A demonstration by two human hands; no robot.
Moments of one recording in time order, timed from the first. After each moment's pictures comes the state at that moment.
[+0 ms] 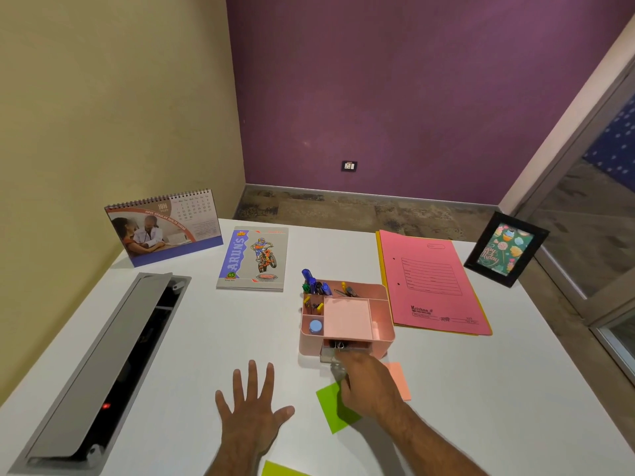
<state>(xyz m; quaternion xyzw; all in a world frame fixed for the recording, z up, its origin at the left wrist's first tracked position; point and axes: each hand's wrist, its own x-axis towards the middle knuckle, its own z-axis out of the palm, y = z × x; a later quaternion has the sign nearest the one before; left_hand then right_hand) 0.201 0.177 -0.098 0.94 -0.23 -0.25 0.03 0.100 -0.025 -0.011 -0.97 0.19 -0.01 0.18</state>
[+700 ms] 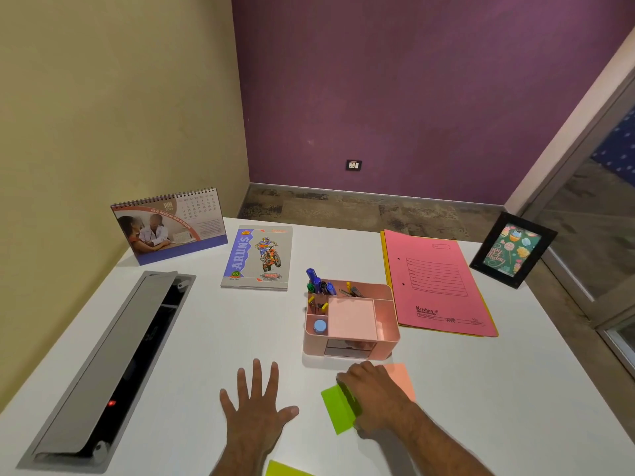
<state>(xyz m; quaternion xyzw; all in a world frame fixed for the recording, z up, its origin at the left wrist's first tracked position) 0.201 0.175 -0.118 0.94 -0.25 -0.22 0.06 0.090 -0.042 -0.037 -0.97 0.06 0.21 0.06</state>
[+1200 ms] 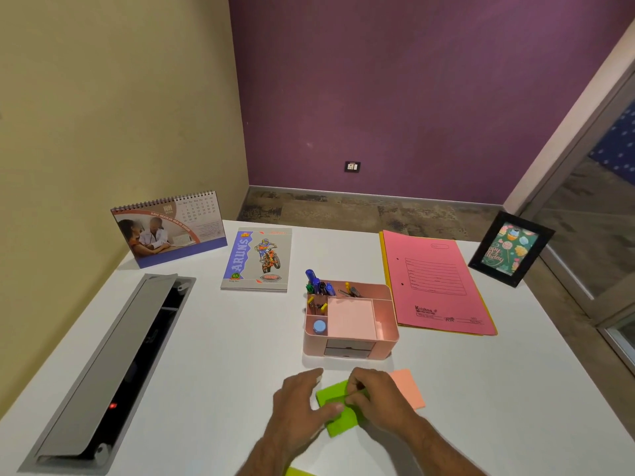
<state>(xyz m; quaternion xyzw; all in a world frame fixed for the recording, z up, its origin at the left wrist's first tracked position) 0.171 0.138 -0.063 0.85 -0.27 -0.29 0.34 0.077 -0.038 -0.038 -0.91 0.21 0.07 0.35</state>
